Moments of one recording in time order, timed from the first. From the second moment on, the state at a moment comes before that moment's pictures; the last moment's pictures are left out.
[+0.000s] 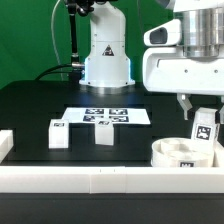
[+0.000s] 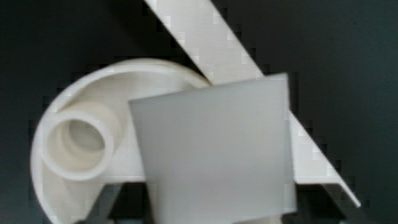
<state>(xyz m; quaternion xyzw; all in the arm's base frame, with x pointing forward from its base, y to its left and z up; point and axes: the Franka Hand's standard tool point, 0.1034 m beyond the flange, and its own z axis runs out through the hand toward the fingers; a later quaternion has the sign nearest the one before) 0.601 0.119 0.078 -0.93 0.37 0.00 0.06</state>
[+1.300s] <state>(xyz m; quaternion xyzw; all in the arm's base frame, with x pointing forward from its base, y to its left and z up) 0.605 0.116 0.078 -0.61 0.78 0.06 0.12</state>
